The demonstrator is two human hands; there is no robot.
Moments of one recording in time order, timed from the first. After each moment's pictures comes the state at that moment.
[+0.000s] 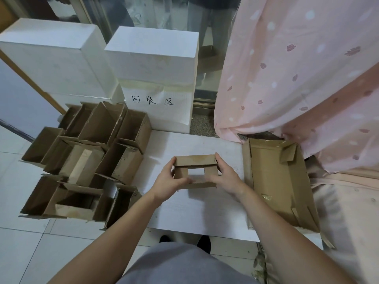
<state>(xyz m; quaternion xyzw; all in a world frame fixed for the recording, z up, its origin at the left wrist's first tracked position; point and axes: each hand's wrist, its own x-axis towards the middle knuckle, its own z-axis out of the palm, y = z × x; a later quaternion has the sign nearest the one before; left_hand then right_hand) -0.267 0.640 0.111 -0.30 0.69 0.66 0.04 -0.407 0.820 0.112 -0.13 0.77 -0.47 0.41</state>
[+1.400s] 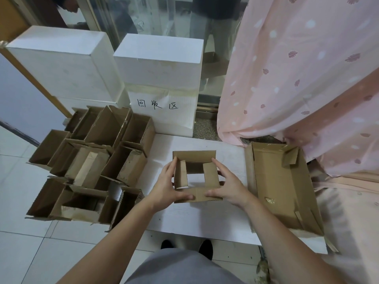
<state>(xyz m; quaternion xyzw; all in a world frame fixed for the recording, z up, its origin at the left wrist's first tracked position) -0.243 0.618 0.101 -0.22 0.82 0.53 0.05 -0.393 0.830 0.110 -0.24 0.79 -0.43 0.36</state>
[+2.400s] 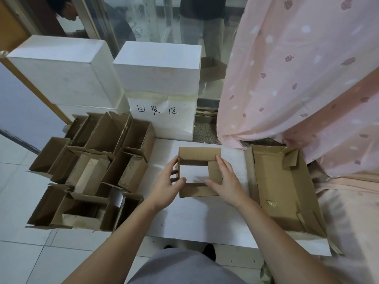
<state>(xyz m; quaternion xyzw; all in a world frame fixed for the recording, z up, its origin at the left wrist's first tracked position) -0.254 0.616 0.121 -0.25 0.78 0.57 -0.03 -0.389 0.808 0.114 -0.25 0.85 -0.38 0.25</state>
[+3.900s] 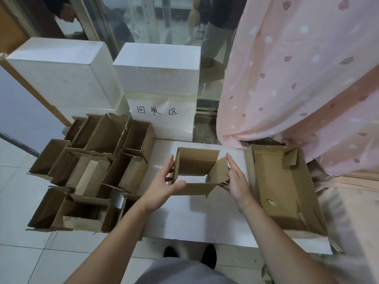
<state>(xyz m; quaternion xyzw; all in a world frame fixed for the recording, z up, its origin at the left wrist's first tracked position) -0.240 0.599 0.133 -0.20 0.75 0.63 0.00 -0.385 0.812 0.127 -0.01 0.74 -0.61 0.30</state>
